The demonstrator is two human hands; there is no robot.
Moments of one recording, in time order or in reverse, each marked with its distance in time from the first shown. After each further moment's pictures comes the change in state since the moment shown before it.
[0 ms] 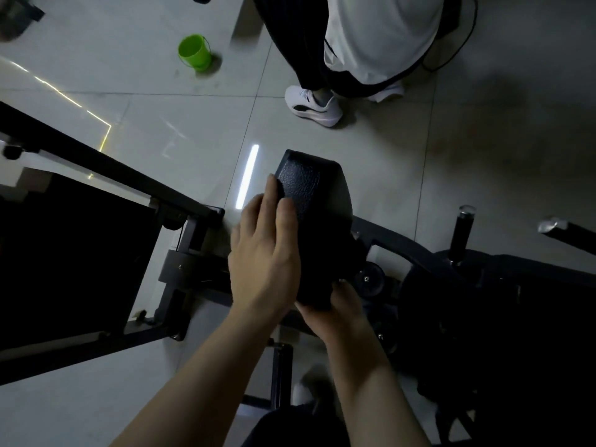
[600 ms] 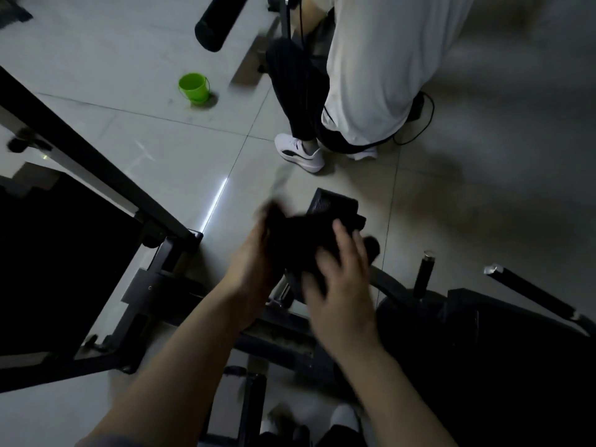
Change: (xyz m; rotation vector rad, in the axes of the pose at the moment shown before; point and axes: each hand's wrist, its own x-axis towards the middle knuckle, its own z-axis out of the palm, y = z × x) left_hand 0.013 -0.035 -0.063 -0.975 -0.519 -0.329; right_hand -0.058 -0.003 0.044 -1.341 0.112 -1.324
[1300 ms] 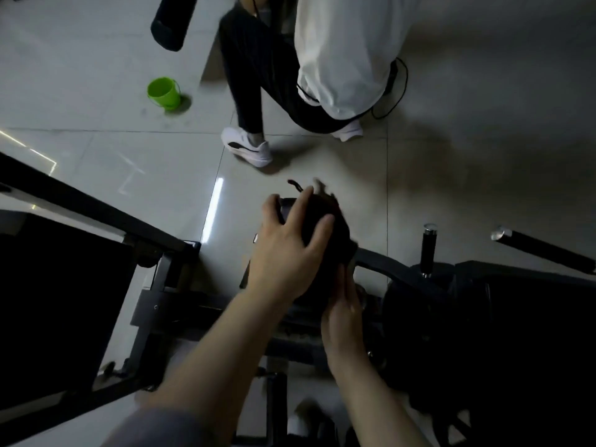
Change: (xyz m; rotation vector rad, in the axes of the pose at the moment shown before) left_hand 0.043 -0.002 0.054 1.220 0.236 0.378; right_hand 0.000 0.041 0.042 1.107 0.082 0.645
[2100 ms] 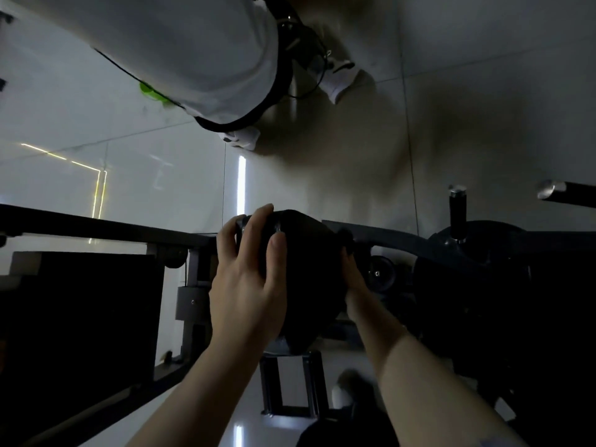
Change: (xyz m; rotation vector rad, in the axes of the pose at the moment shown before) left_hand -0.003 -0.008 0.012 0.085 0.131 -0.020; right_hand 0.120 0.058 -0.036 -0.023 0.053 0.534
